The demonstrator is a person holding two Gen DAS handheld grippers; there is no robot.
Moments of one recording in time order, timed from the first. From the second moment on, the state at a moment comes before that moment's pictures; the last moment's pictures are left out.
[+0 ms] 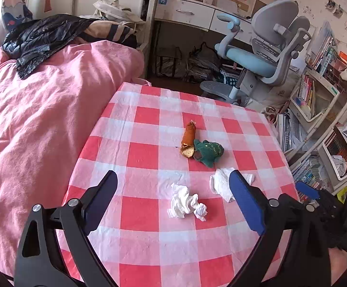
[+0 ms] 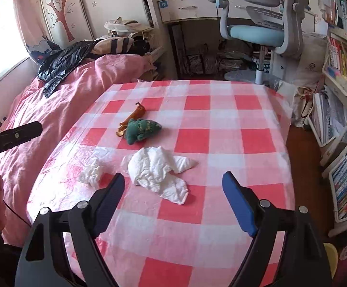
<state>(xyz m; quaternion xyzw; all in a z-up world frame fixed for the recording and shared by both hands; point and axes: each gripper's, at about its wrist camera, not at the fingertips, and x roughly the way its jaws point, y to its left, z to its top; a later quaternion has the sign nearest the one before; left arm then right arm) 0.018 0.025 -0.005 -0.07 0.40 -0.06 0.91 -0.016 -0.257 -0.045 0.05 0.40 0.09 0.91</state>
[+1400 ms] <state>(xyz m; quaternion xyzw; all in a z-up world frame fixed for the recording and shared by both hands) 0.026 0.050 -0.006 -0.05 0.41 -0.03 0.91 -0.005 -0.228 -0.059 -0.04 0.39 0.08 0.92</state>
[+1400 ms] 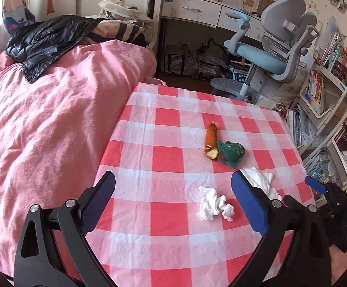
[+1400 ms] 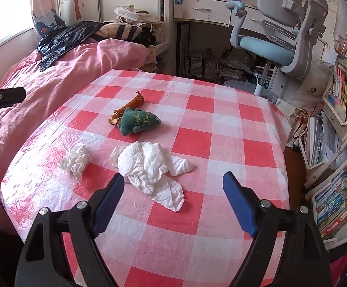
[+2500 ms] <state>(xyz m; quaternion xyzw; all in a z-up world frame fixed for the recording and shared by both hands) 0.041 -0.055 -0.064 0.12 0.46 -0.14 0.87 0.048 -0.204 -0.084 -0.04 0.46 0.17 0.87</state>
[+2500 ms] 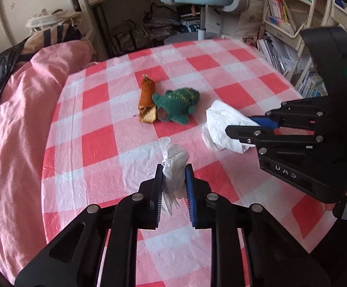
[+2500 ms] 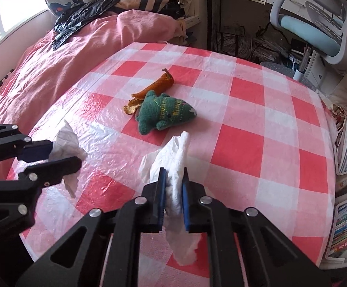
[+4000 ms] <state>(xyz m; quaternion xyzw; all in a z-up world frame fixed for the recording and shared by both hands) 0.014 0.007 0.010 0.00 0.38 -0.12 0.92 -0.020 -0.218 -0.093 -0.09 0.49 0.14 0.86</state>
